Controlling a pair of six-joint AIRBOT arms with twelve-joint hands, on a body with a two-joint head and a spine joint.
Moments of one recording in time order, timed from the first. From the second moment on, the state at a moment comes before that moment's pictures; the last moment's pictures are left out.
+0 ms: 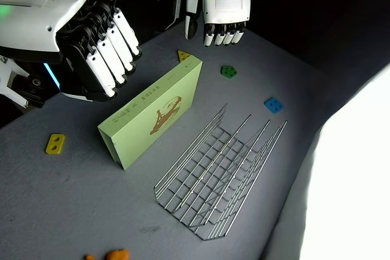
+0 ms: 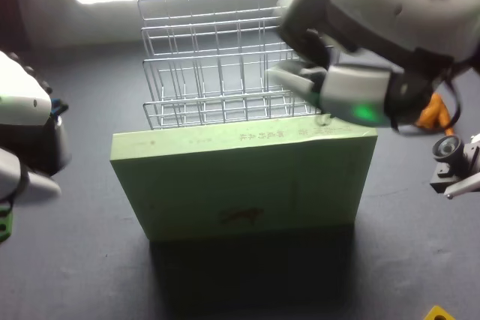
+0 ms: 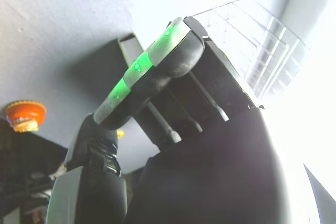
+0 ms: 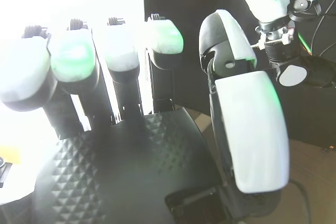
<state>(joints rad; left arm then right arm) 0.02 -0.64 0.93 3.00 -0.81 -1.67 -0.14 -0.87 0.59 0.80 0.52 -1.90</state>
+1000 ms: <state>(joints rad) 0.02 -0.64 0.93 3.00 -0.82 -1.67 -0.12 -0.97 0.63 1.26 0.46 -2.20</state>
